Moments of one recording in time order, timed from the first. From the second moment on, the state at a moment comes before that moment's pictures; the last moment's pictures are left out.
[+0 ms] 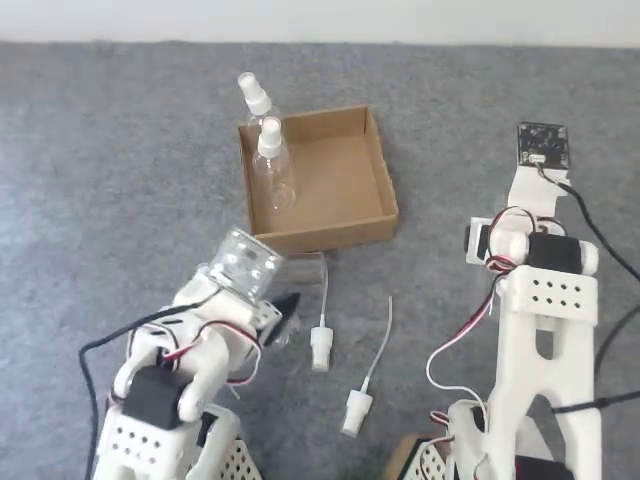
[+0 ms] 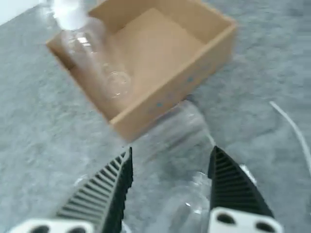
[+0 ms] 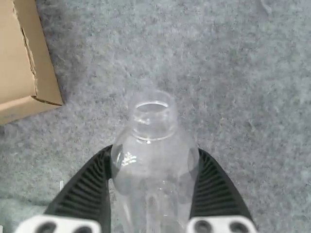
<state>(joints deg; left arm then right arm) 11.9 -83.2 71.1 69.8 -11.1 5.5 -32.4 36.7 65.3 1.7</state>
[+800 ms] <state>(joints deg) 30.3 -45.6 67.7 62.9 -2.2 5.9 -32.4 36.7 65.1 1.7</state>
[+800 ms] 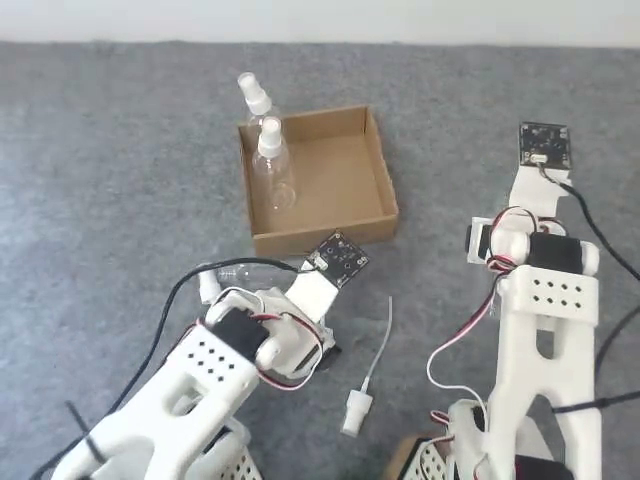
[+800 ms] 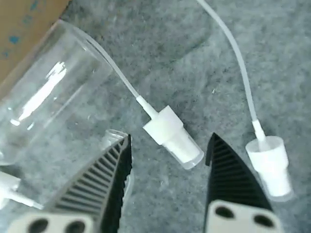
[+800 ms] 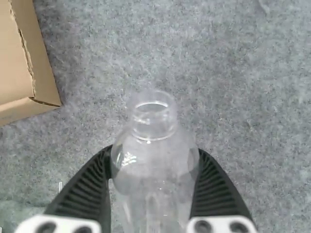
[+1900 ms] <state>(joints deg) 30.6 -11.5 50.2 65.2 -2.6 5.9 -32.4 36.7 65.1 1.7</state>
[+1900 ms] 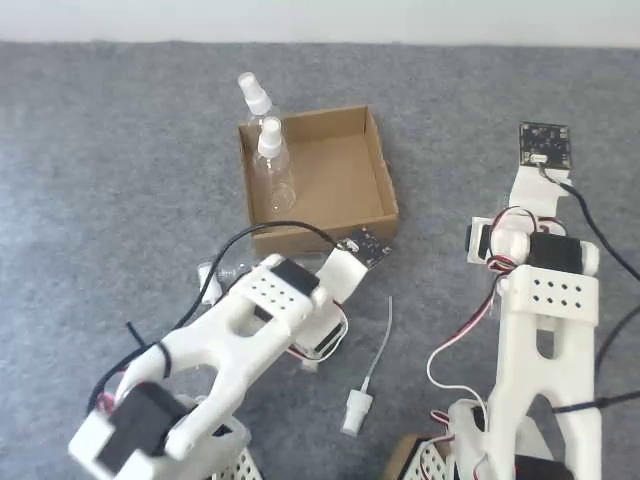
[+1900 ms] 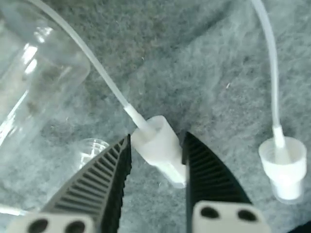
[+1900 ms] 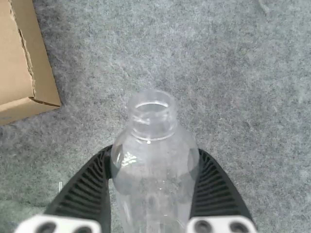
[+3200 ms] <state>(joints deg) 24.1 -12.3 47.1 73.9 -10.2 5.9 -32.4 36.7 65.1 1.7</state>
